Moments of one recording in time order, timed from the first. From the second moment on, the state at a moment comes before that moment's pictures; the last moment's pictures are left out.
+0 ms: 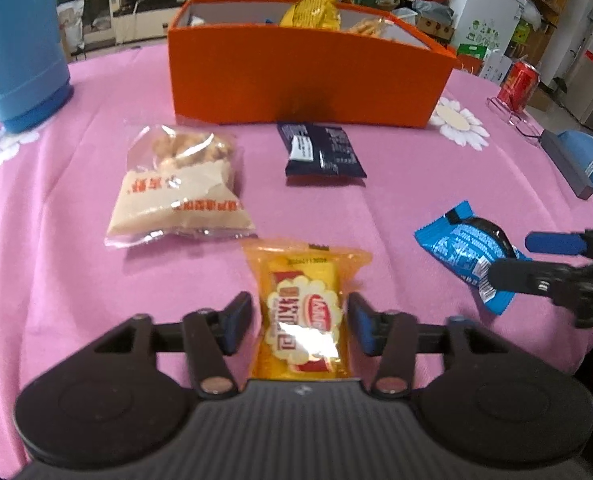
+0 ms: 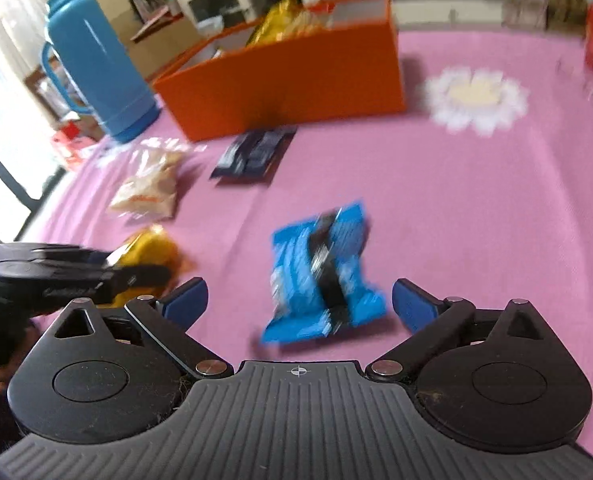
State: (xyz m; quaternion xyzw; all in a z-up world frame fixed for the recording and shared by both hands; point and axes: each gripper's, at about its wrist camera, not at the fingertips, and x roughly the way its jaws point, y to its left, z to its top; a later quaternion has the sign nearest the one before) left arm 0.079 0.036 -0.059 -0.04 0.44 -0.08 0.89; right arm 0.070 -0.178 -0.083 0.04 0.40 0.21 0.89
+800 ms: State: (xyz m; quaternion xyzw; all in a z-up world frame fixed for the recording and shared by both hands) left arm 0.084 0.027 -0.055 -0.05 0.44 -0.10 0.89; right arm 0.074 -0.191 -0.090 0.08 0.43 0.18 0.88
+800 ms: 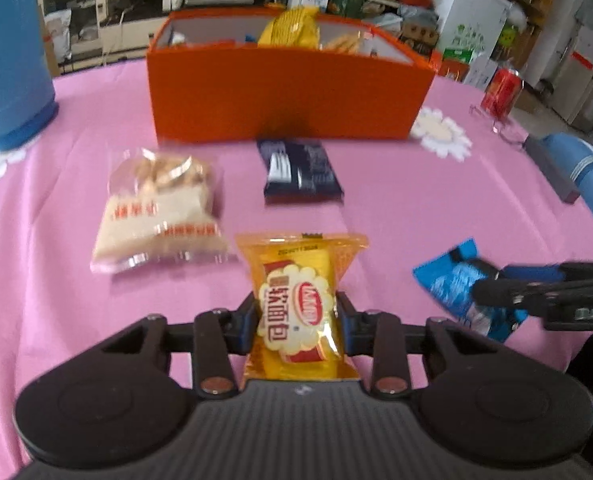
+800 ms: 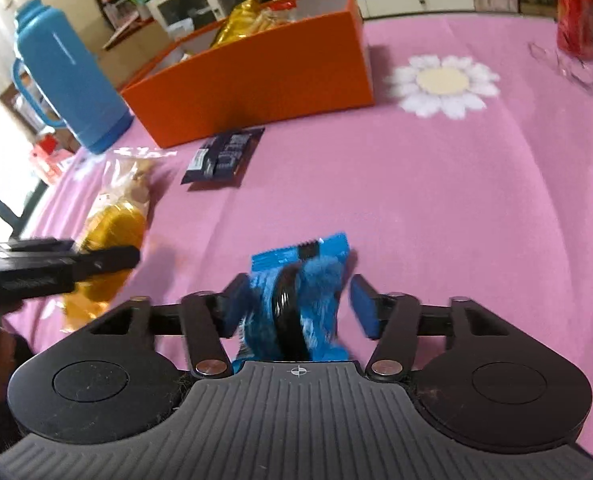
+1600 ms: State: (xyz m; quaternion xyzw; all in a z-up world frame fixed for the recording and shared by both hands) left arm 0.087 0.046 -0.043 -0.10 0.43 -0.13 0.89; right arm 0.078 -0.155 -0.069 -0.06 0.49 0.16 0.85
